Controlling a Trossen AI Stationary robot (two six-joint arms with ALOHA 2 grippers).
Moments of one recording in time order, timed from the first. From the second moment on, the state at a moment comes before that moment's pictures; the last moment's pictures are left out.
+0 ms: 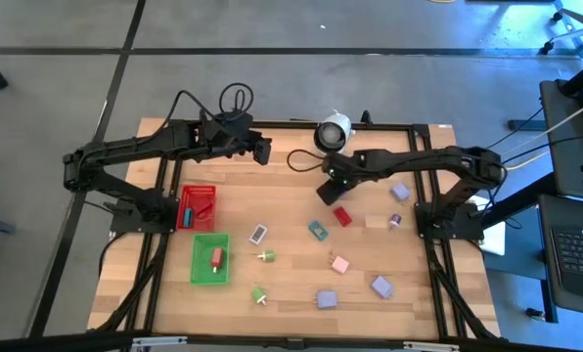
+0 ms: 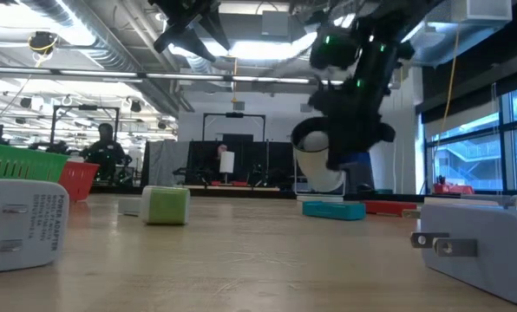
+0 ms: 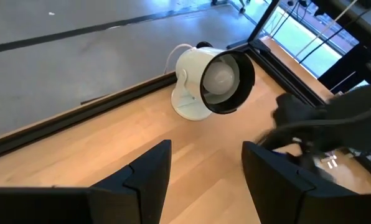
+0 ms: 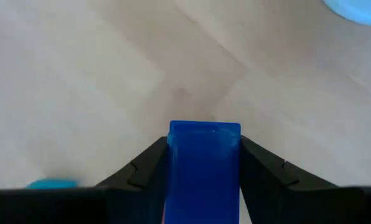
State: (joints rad) left arm 0.27 1.28 1.24 -0.57 -0.35 -0.61; right arm -0.19 1.62 1.03 -0.61 0.08 0.59
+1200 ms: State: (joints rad) left arm 0.11 1.37 1.24 -0.03 -0.23 0.27; right arm -0.28 1.27 1.05 0.08 -0.34 0.65
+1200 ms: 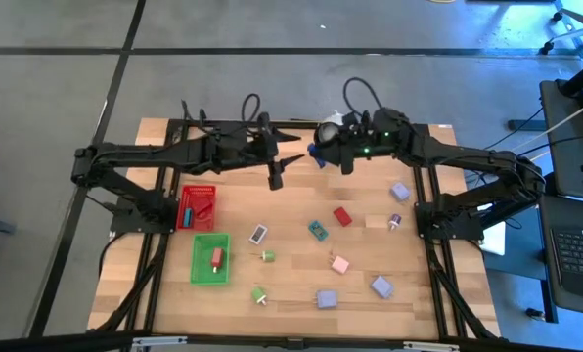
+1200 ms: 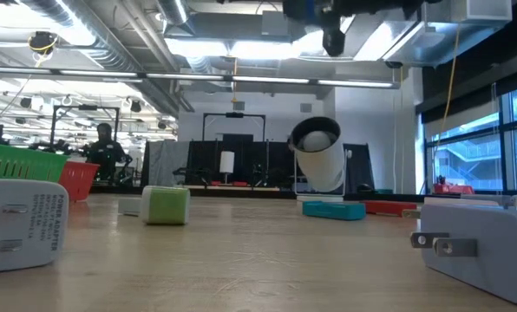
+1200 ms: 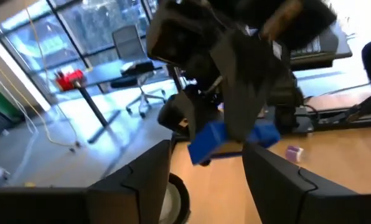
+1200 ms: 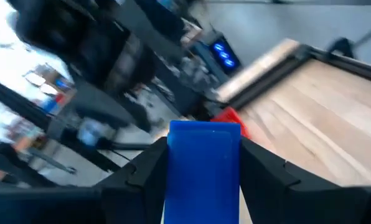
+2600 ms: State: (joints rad) left arm 0.20 1.51 1.24 0.24 0.40 0.17; right arm -0.34 1.32 1.05 0.19 -0.88 0.86
